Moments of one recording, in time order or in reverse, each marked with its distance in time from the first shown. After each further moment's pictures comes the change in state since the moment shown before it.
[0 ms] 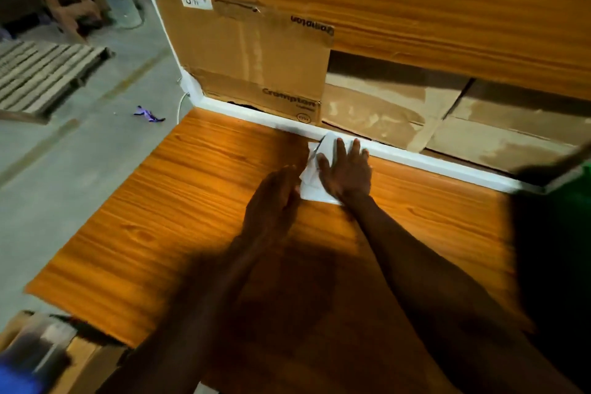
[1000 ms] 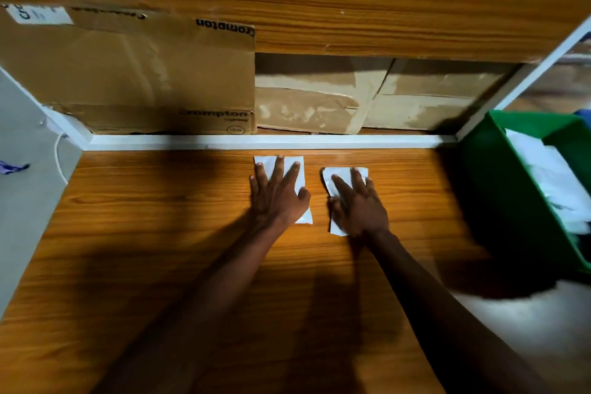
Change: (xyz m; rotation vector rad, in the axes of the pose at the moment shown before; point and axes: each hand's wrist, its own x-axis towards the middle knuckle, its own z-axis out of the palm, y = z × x) left_hand 0.095 0.015 0.094 0.274 -0.525 0.079; right_hand -0.079 0.077 -0.010 -0.126 0.035 0.201
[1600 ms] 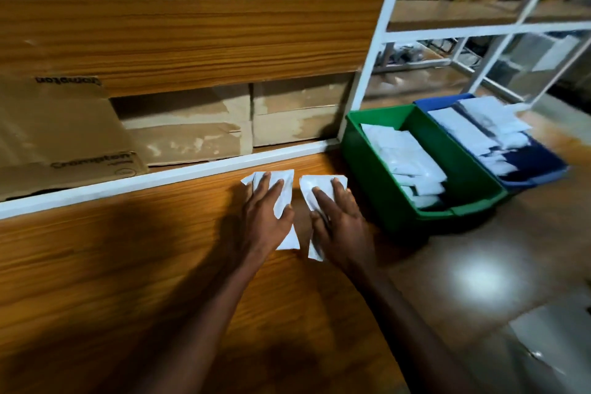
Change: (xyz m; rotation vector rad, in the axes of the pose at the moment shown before) left_hand -0.086 0.165 0.000 -0.319 0.229 0.370; right_hand -0.137 0.101 -0.081 0.228 0.471 0.062
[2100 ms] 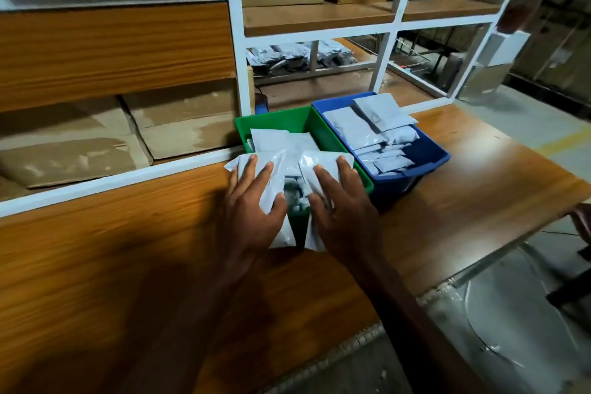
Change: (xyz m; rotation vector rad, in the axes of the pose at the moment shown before) left_hand -0.020 0.244 0.087 -0.074 0.141 0.156; right_hand -0.024 0.172 -0.190 0.021 0.230 0.005
